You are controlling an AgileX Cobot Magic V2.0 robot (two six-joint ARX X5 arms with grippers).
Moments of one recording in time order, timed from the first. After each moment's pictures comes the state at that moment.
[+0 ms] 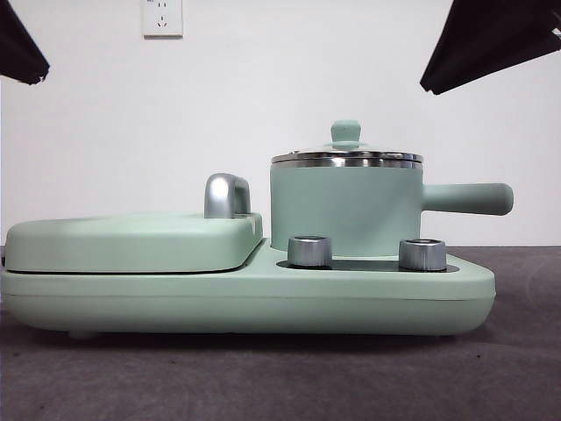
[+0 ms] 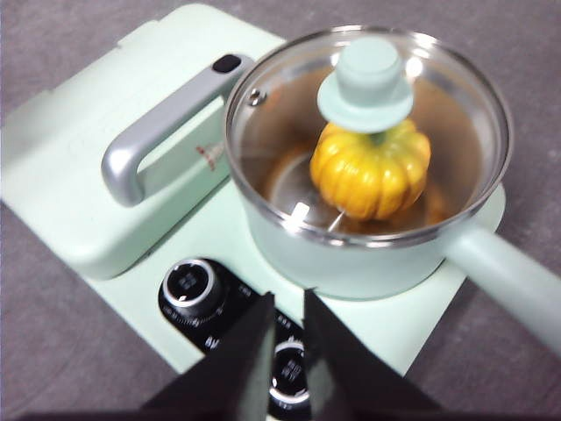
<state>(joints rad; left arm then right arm) -0.41 0.67 0.70 -0.55 0.21 -0.26 0.51 0.95 0.82 -0.46 -0.19 0.01</state>
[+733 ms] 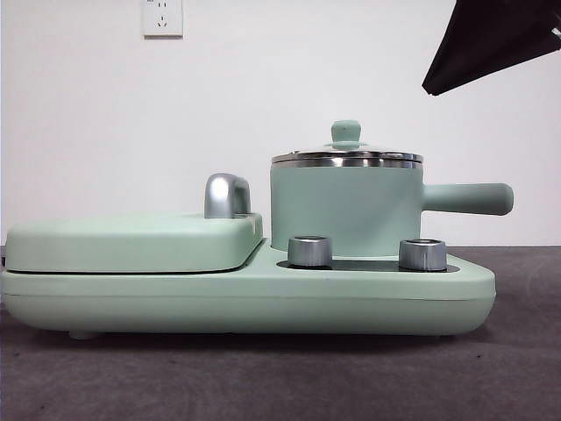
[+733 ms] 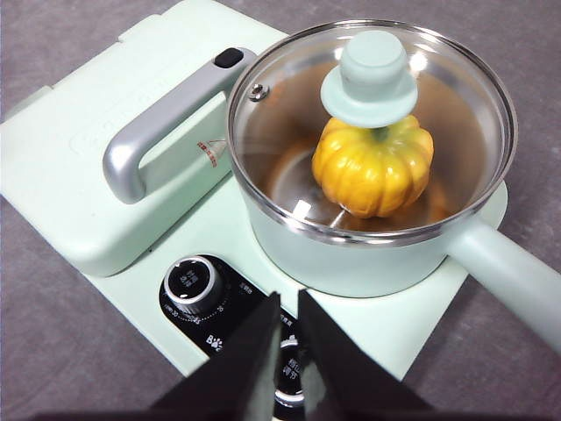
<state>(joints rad) -0.18 0.34 0.32 -0.16 0.18 -0.09 0.52 0.95 0.82 -0.46 -0.19 0.01</state>
